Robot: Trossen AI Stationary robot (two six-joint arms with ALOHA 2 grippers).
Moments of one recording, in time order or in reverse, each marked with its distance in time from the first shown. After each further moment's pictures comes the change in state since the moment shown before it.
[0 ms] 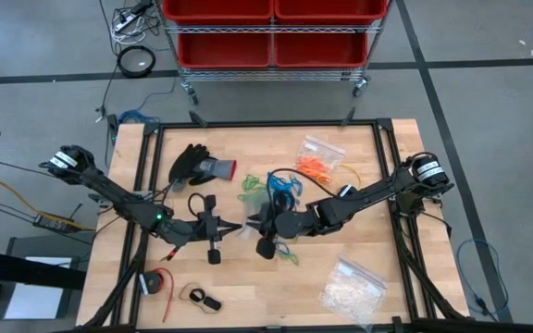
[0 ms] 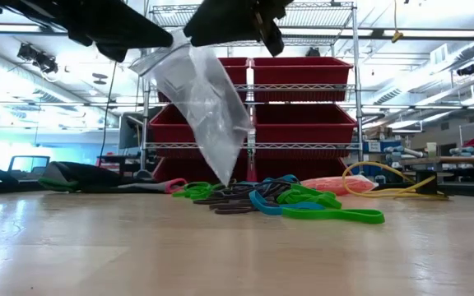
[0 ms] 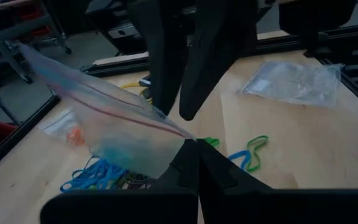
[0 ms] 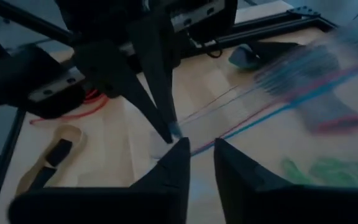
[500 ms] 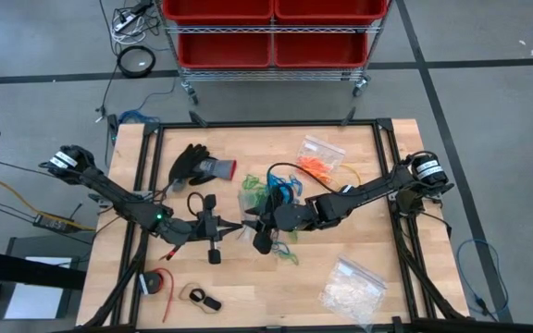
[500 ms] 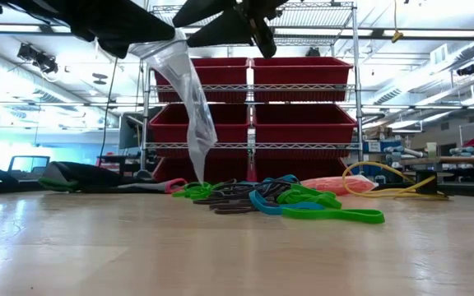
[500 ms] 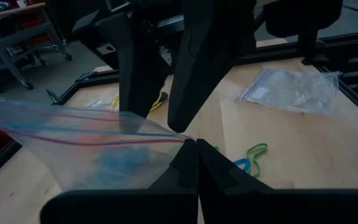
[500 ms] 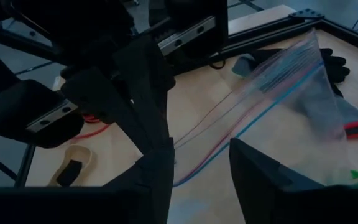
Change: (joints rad) left arm 0.001 0.000 0.000 0.037 0.003 0.024; right arm -0.034 0.000 0.000 0.051 -0.045 0.034
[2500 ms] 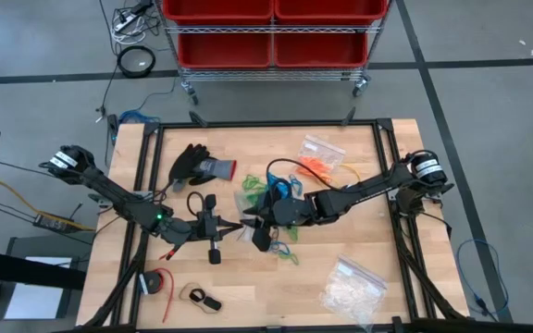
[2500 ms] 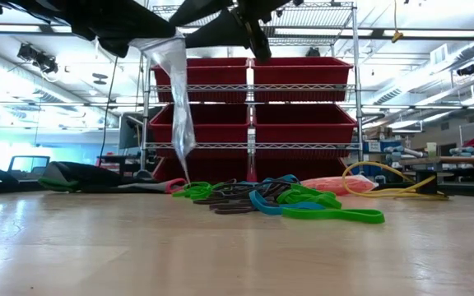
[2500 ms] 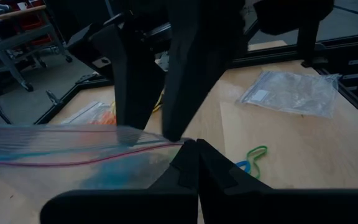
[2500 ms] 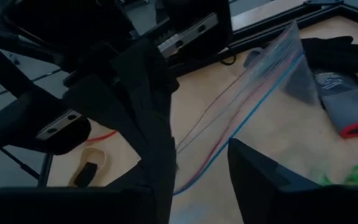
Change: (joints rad) left arm 0.000 0.000 -0.001 0.013 0.001 0.007; right arm -0.037 0.001 0.000 0.012 -0.088 0.045
